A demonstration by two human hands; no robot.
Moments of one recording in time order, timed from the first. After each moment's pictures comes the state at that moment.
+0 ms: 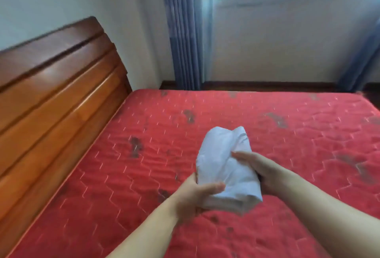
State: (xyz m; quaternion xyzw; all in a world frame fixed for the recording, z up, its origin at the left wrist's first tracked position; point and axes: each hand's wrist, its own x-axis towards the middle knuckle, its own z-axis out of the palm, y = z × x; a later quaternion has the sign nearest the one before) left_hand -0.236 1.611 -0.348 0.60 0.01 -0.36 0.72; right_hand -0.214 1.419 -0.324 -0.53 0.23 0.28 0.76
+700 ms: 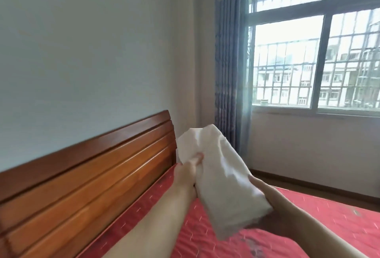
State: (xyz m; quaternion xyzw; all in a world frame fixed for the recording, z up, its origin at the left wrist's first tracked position) left_hand -0.303 1.625 -0.049 0.50 0.13 0.07 0.85; right_hand -0.330 1.417 -0.062 -0.55 -0.03 0.29 0.78
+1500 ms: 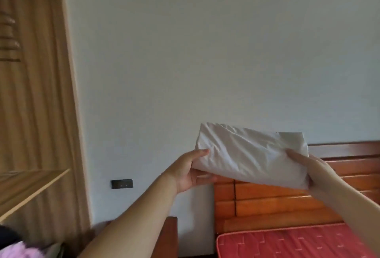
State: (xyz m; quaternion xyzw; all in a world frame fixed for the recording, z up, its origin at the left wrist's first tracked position) left_hand -0.823 1.855 0.046 0.57 0.26 0.32 0.71; right_hand -0.562 1.714 0.043 -0.53 -0.32 0.30 0.73
